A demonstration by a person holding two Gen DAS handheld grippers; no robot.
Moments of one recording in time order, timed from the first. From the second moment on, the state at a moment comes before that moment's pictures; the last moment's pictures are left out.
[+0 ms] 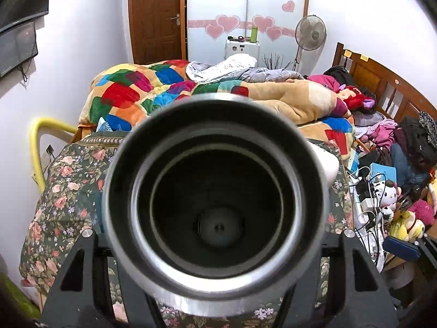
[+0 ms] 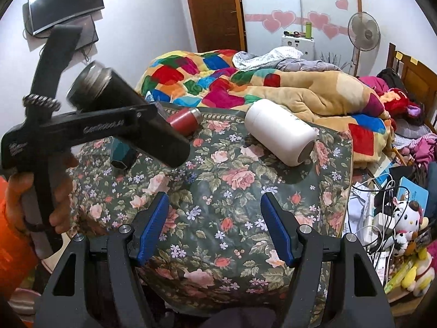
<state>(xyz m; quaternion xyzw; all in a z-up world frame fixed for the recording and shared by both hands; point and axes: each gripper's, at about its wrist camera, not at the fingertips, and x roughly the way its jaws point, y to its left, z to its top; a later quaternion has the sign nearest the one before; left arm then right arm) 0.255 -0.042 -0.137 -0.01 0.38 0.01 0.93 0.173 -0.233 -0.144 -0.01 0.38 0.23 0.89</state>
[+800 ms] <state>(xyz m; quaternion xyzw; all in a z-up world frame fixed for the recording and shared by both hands) 0.234 -0.051 -0.179 0.01 0.43 -0.02 0.90 0.164 -0.225 -0.142 -0.02 0.39 0.23 0.89</state>
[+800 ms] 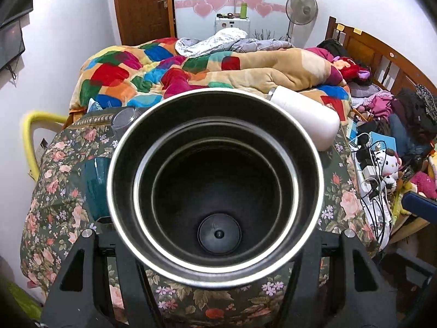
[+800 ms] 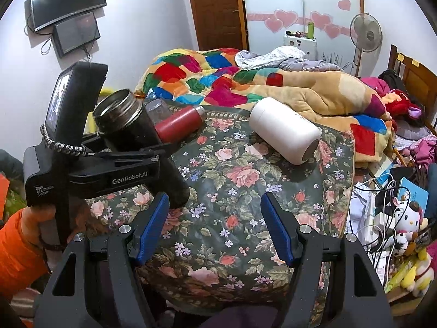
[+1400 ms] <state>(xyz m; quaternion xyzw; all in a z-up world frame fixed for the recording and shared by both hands) 0.088 -0.017 -0.027 -0.01 0.21 -0.03 0.98 0.094 -0.231 -0.039 0.02 0.24 0.22 0.95</state>
